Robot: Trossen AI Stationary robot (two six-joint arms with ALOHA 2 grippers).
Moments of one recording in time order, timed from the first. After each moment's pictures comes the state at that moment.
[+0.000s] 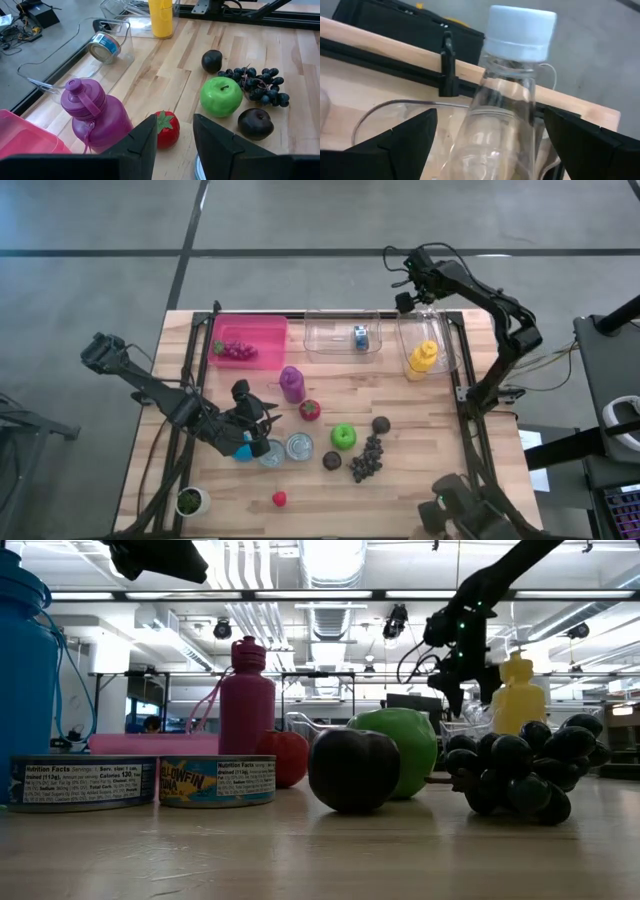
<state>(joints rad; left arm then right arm) -0.55 1.21 0.92 -0.52 -0.80 -0.55 -1.03 1.70 1.39 -0.94 0.29 0.20</state>
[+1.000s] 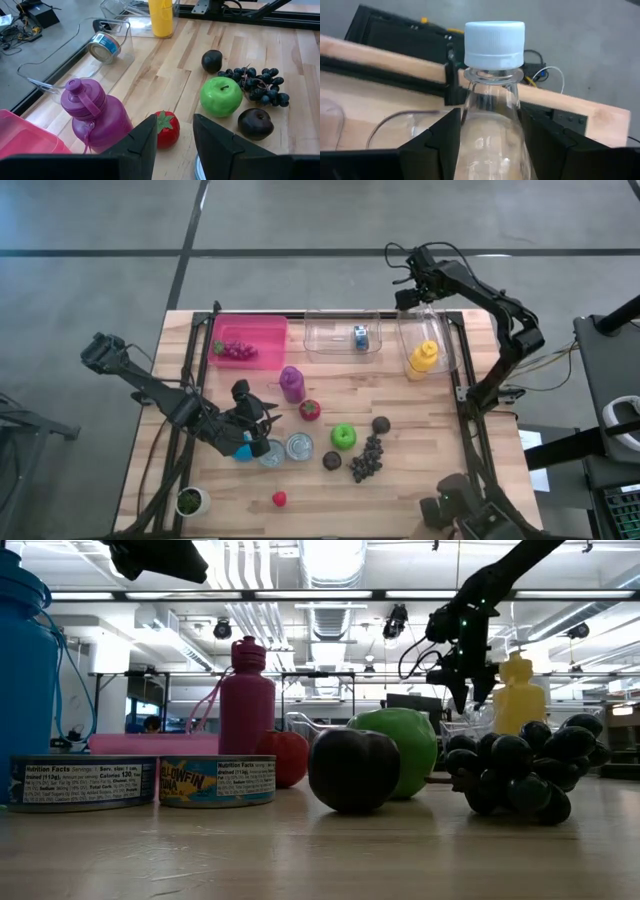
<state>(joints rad) -0.55 1.21 0.92 -0.52 -0.80 -0.55 -1.04 1.67 1.37 -0.90 0.28 0.25</state>
